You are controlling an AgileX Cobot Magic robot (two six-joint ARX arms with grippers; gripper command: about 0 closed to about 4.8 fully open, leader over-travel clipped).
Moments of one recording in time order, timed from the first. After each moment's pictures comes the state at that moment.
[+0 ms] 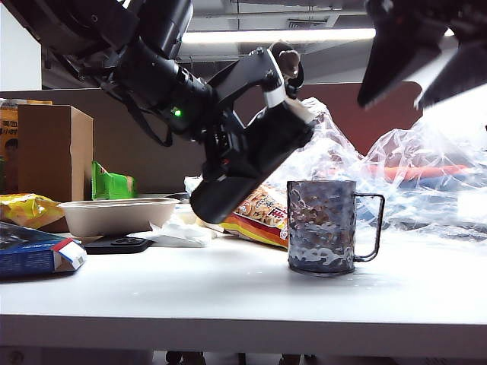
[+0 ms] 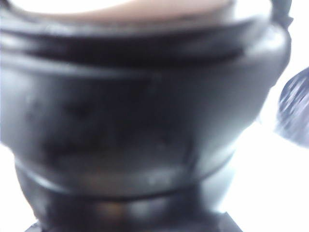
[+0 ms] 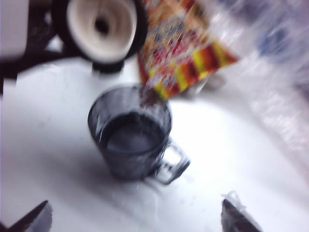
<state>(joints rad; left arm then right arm) -0.60 1.73 1.02 0.32 0.12 1.06 0.58 0.94 0.70 -0.33 0.08 -0.02</state>
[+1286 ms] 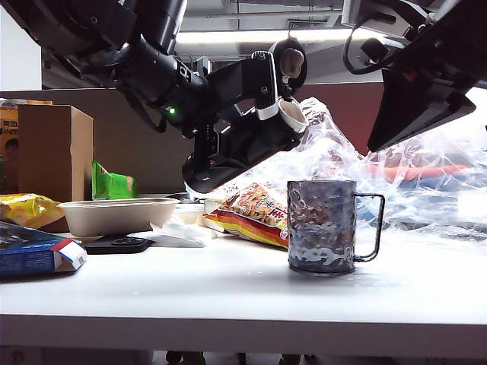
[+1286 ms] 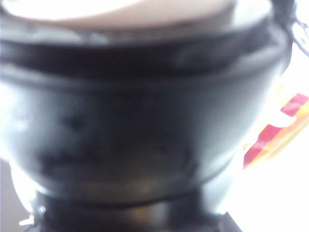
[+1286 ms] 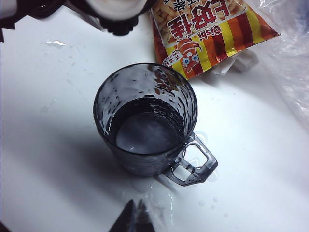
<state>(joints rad) -0.59 1.73 1.03 0.41 0.06 1.33 0.58 1.08 0.70 -0.29 0.02 -0.02</state>
